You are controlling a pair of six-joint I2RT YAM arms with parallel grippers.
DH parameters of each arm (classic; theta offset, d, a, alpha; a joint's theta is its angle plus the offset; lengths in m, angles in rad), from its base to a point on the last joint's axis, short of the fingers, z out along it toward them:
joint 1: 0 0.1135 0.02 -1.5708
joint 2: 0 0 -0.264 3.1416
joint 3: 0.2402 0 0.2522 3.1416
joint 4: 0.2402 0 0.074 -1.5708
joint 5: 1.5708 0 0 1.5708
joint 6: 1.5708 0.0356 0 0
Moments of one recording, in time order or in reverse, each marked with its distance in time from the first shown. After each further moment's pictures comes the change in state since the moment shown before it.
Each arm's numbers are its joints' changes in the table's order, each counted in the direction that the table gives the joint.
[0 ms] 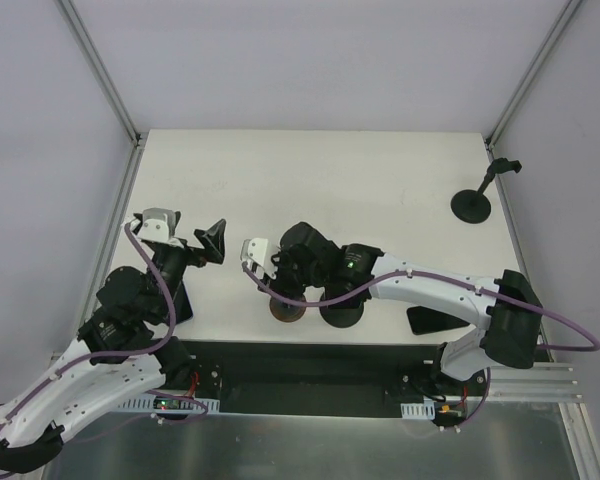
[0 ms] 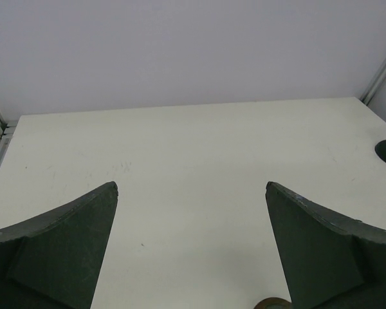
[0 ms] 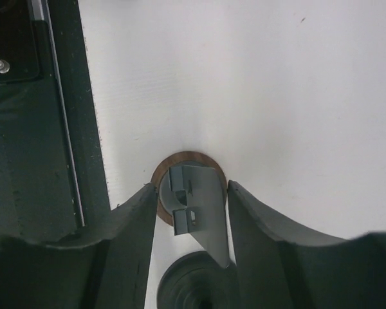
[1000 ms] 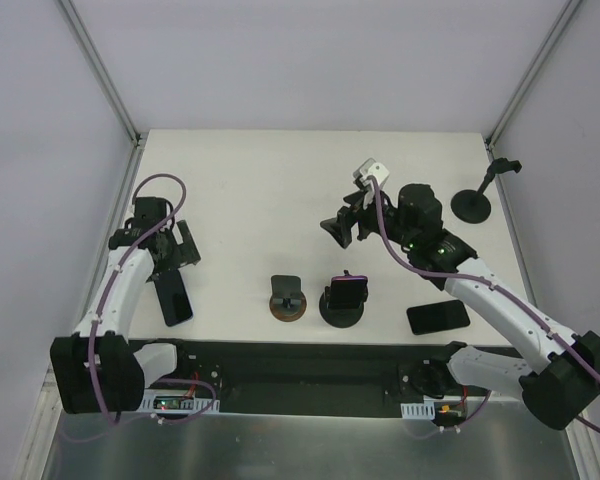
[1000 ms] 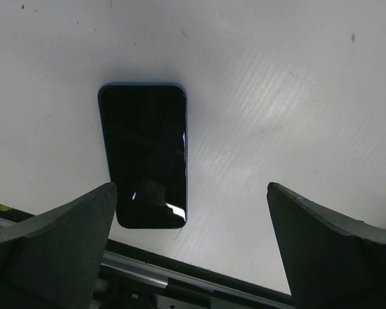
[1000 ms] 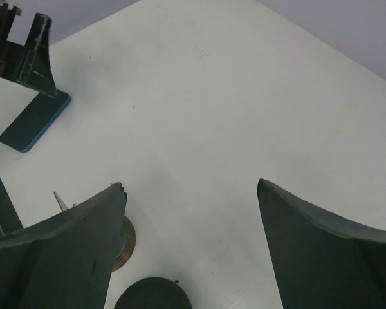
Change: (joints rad) left arm 0.873 0.691 0.138 0.690 0.491 -0.388; right arm -0.517 -0.394 -0.239 -0.367 -0.136 0.267
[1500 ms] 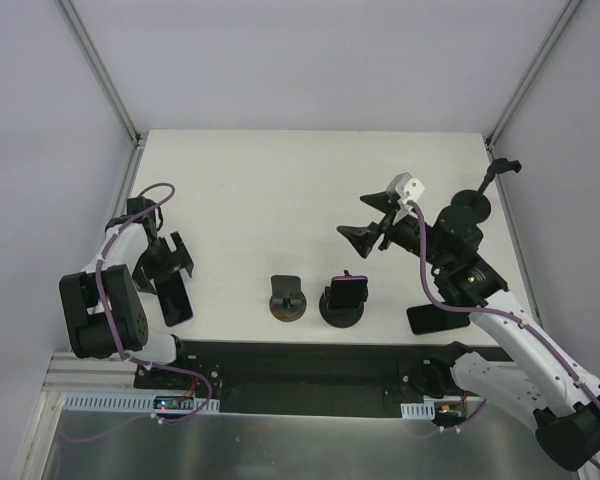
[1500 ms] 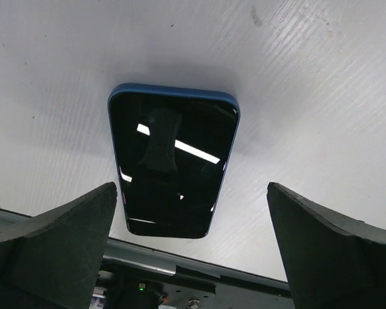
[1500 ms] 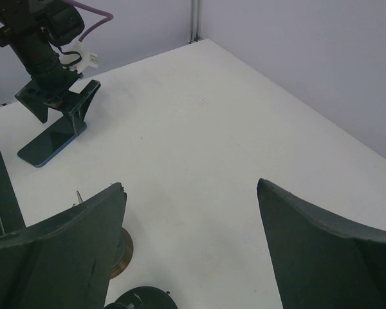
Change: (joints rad) left arm 0.206 0.345 0.017 0.002 0.115 0.074; right arm -0.066 -0.250 -0.133 -0.068 -0.115 -0.031
